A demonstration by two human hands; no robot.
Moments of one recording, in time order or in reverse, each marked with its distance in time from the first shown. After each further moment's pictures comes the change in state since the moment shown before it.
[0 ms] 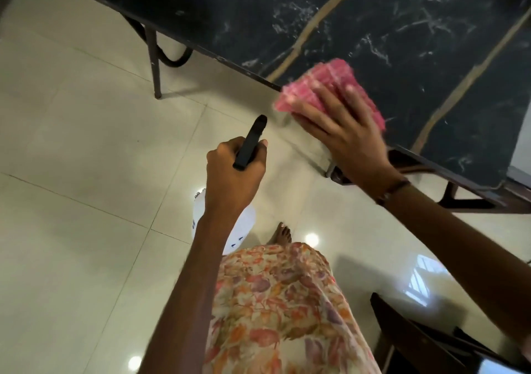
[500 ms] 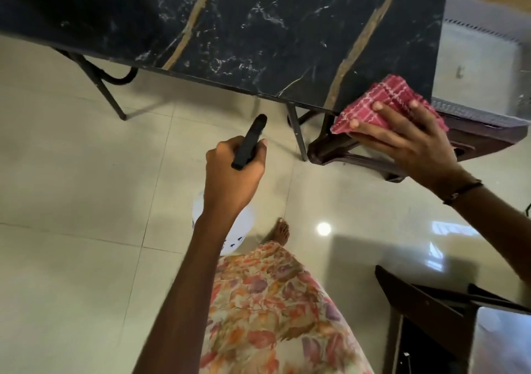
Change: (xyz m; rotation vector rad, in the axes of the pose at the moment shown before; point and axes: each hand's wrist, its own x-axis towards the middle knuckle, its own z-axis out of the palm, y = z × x) left_hand -0.064 0.037 0.089 0.107 -0.181 0.084; right_hand -0.224 0.069 0.069 -0.072 0.029 0.052
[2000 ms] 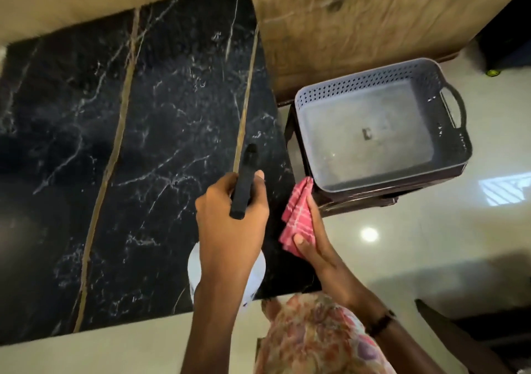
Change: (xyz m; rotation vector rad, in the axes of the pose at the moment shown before) left_hand 0.097 0.248 0.183 0.265 -0.162 0.165; right_hand 0.015 0.032 0.021 2.389 0.056 1.331
